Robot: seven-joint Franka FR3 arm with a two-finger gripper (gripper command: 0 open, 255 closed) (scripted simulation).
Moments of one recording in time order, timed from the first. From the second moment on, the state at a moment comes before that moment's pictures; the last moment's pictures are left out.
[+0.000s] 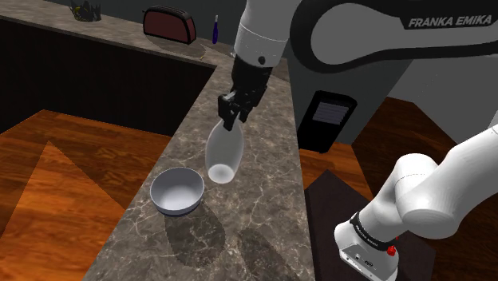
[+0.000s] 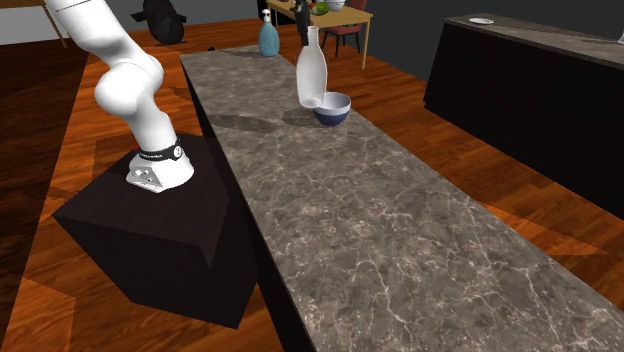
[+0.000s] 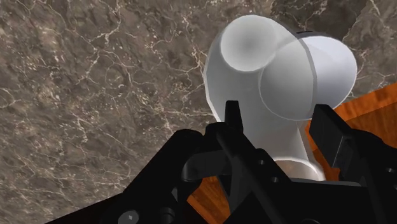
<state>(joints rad) 0.31 -0.25 0.30 -2.04 0.02 1.91 0.47</state>
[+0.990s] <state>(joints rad) 0.32 -0.22 0.31 -2.22 0.01 2.12 0.48</state>
